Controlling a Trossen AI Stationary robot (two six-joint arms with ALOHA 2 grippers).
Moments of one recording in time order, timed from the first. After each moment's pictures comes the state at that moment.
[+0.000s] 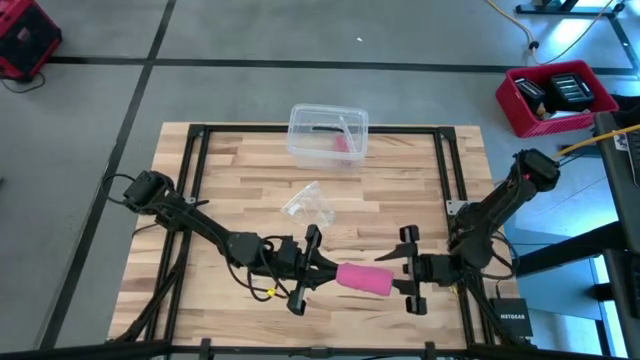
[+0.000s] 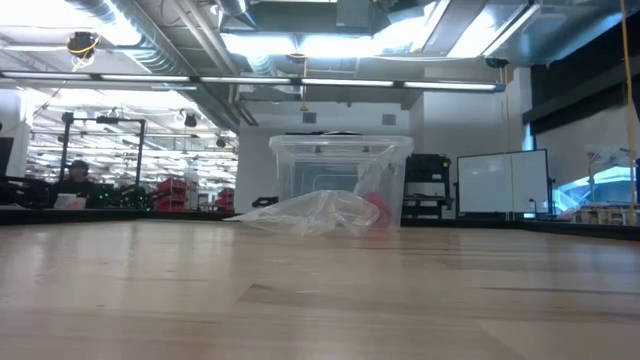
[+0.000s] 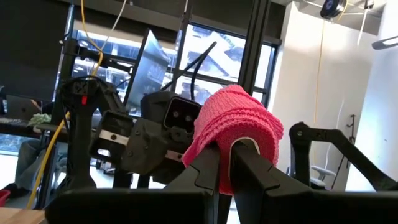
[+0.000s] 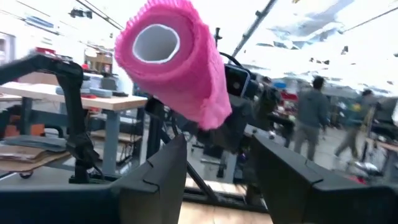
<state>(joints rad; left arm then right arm) -0.48 1.75 1.19 0.98 -0.34 -0.08 0.83 1.30 0.67 1.01 0.68 -0.38</state>
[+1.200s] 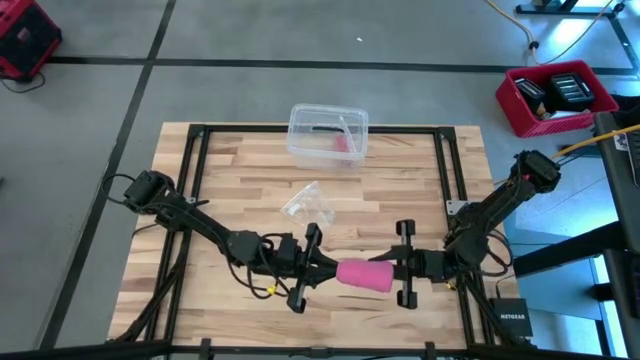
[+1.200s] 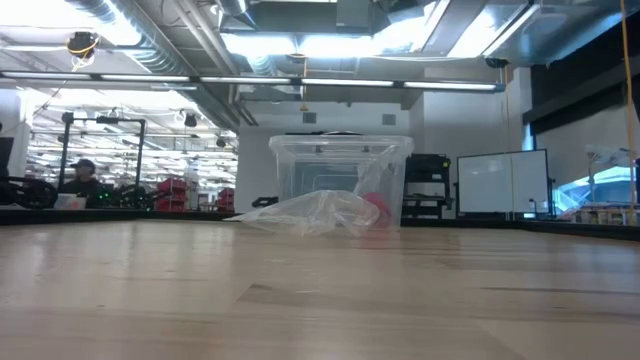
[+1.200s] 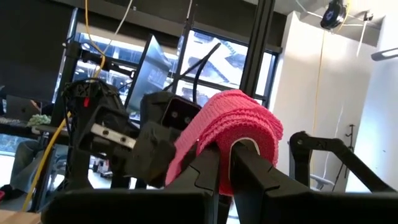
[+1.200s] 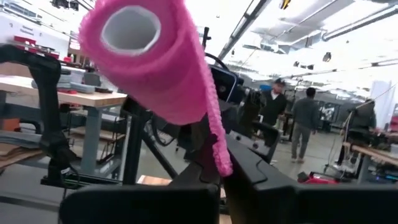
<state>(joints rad) -0.48 1.75 1.19 1.00 -0.34 -0.10 0.77 1.31 0.71 0.99 0.68 -0.42</state>
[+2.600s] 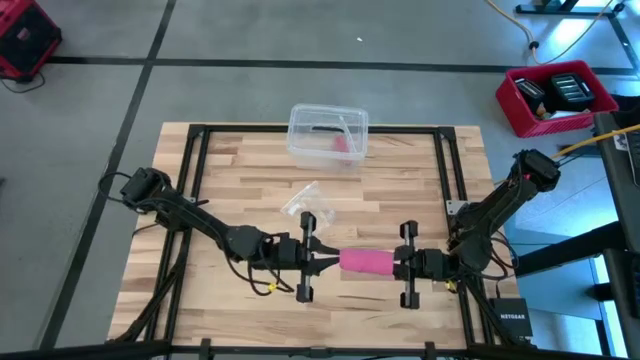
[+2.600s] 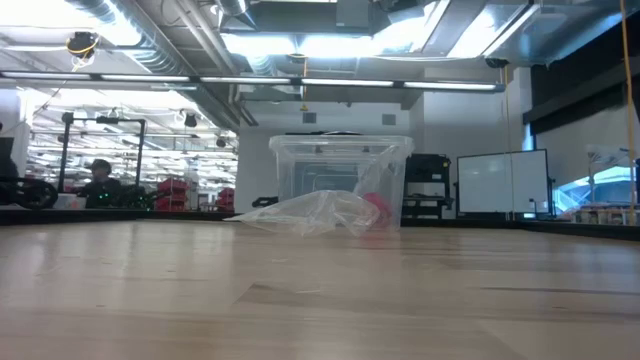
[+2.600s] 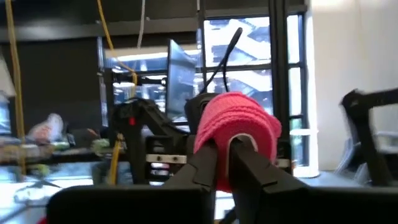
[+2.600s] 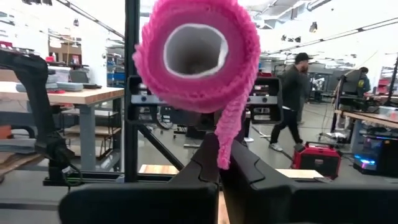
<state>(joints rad) -0.46 1.71 1.19 0.92 -0.42 0.20 0.82 1.30 0.71 0.93 0.81 -0.29</state>
